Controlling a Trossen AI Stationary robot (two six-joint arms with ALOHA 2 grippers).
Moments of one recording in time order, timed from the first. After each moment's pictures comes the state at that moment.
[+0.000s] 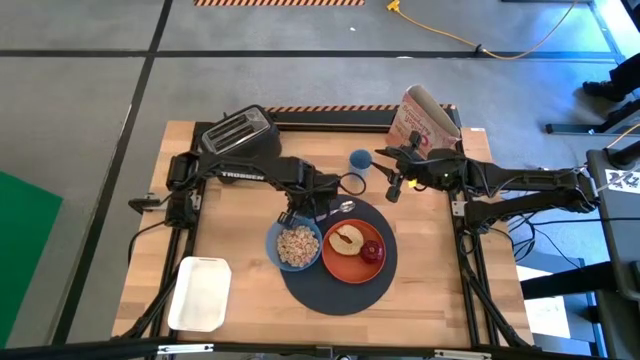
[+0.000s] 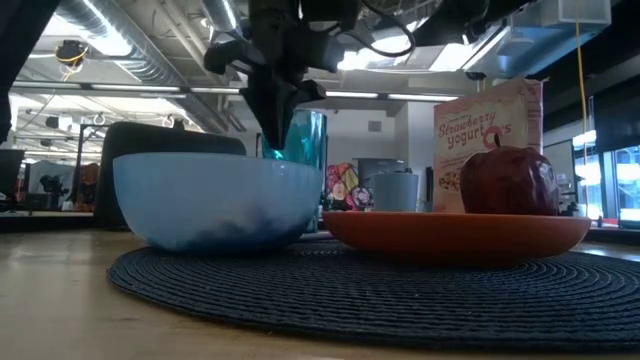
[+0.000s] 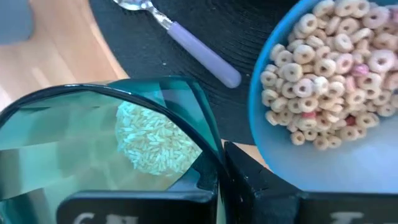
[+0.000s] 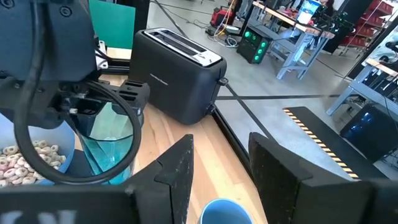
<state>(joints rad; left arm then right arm) 0.05 1.95 1.71 -1.22 -0.09 0.48 -0.07 0.97 0.84 -0.13 0.37 -0.18</state>
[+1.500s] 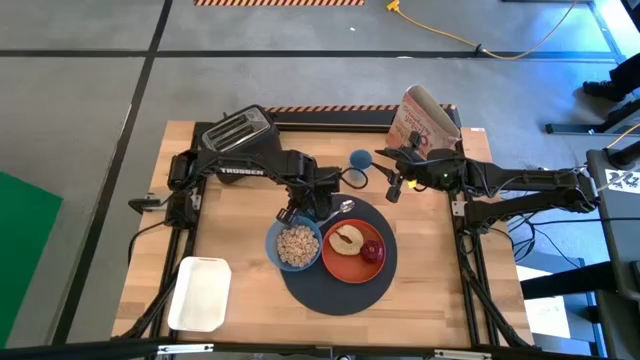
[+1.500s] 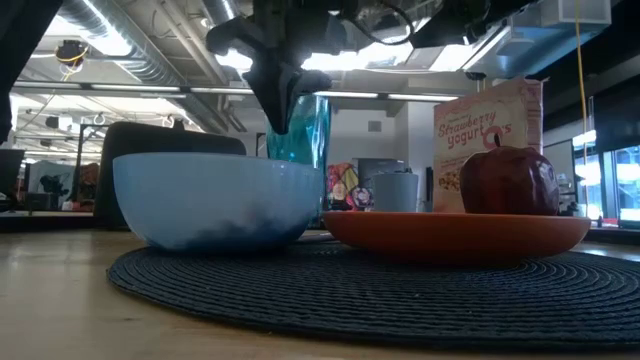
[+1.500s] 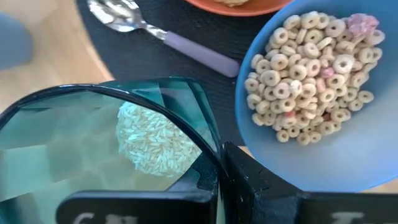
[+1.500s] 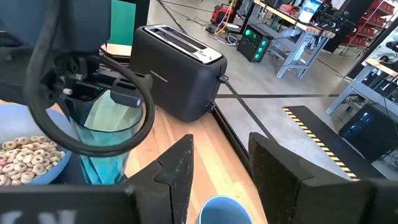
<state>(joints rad) 0.07 1.96 1.79 -1.27 -0.02 0.56 -0.07 0.97 0.84 -0.14 0.37 -0.19</state>
